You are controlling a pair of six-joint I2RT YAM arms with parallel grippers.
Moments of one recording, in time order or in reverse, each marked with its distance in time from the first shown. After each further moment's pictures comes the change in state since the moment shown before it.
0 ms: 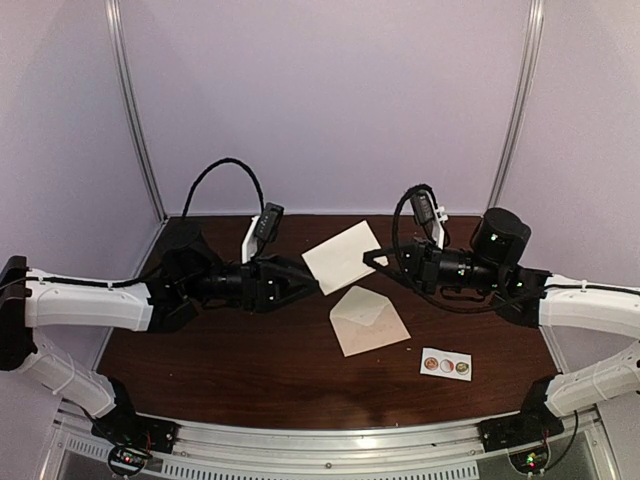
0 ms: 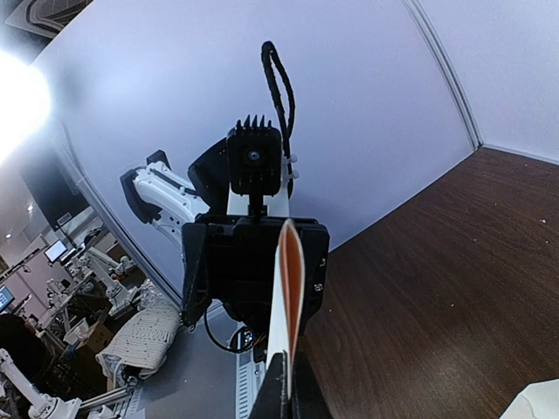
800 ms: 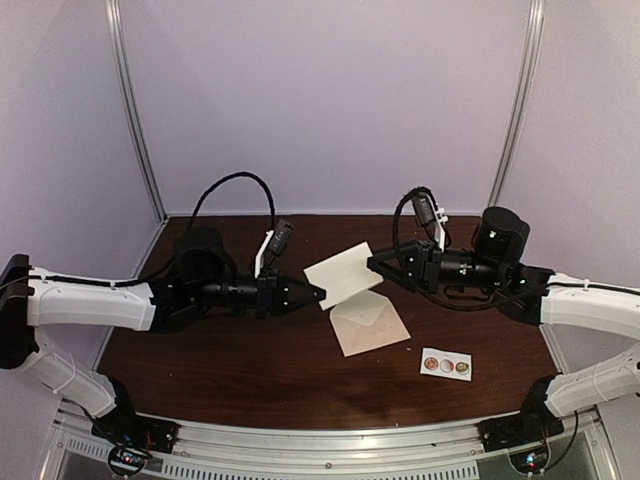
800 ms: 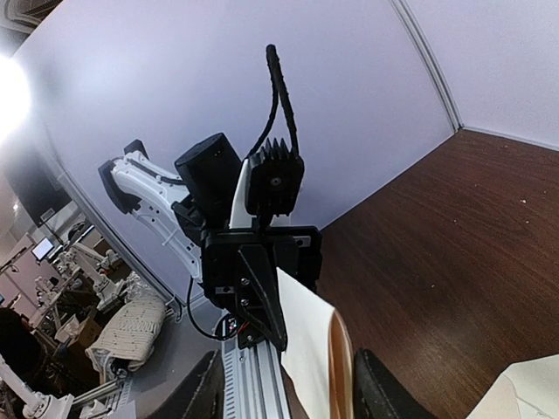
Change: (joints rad) left arm -0.008 0.016 0.009 -0.209 -0.104 0.102; right arm -0.033 -0.009 -0.002 -0.069 -0.013 -0.024
